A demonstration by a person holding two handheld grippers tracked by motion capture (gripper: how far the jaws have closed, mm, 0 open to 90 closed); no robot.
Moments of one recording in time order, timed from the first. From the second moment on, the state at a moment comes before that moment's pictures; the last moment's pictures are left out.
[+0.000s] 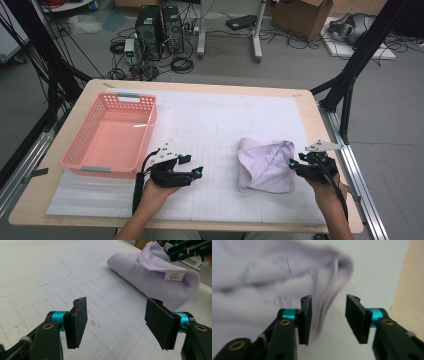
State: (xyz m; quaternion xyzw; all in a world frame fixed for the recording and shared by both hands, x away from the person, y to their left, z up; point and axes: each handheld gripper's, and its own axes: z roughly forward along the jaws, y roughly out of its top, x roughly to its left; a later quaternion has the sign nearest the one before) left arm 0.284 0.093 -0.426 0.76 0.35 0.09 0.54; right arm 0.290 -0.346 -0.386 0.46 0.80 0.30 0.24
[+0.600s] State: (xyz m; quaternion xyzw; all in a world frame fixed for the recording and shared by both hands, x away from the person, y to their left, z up) left arm 0.283 0.095 -0.428 0.76 0.35 0.09 0.54; right arm 0.352 -0.266 -0.388 0.38 0.86 0.30 0.14
